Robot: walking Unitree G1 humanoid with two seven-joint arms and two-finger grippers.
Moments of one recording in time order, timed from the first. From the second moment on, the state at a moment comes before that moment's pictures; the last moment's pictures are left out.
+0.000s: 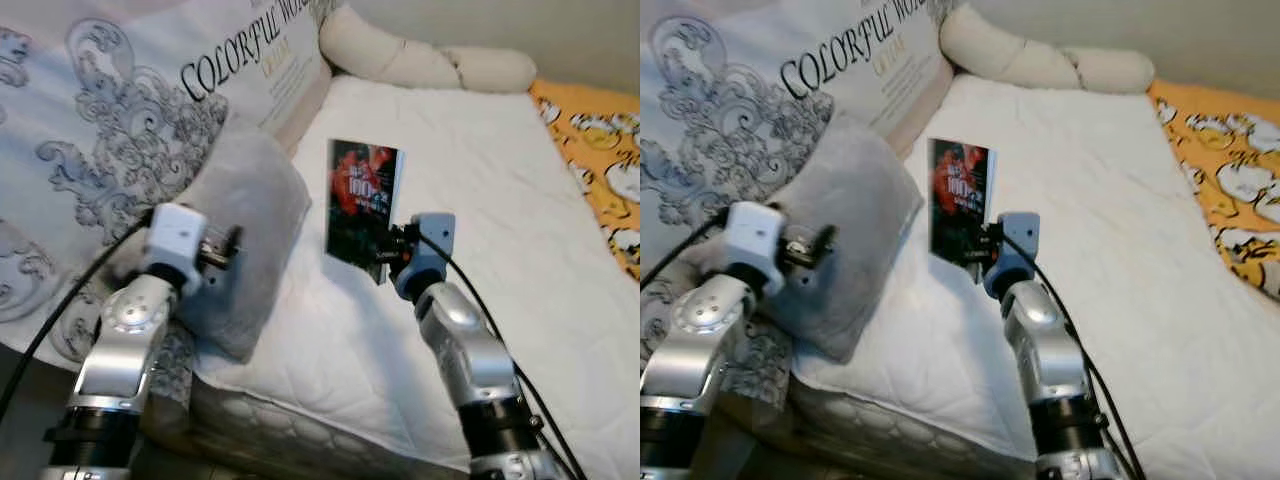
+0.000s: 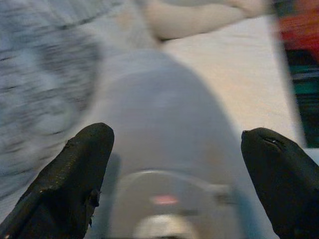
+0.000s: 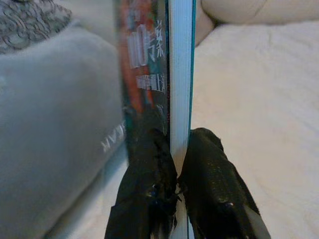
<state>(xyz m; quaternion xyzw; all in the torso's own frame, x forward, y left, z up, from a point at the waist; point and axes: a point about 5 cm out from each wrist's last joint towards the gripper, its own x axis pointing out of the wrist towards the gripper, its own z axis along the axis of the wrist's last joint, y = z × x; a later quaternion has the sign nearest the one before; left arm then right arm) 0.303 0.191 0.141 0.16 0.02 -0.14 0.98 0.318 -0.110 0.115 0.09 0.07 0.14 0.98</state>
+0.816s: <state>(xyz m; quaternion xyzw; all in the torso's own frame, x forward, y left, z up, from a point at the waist) 0.266 0.188 0.141 0.20 0.14 -0.46 0.86 0.345 -0.101 0.090 0.26 0.34 0.24 0.87</state>
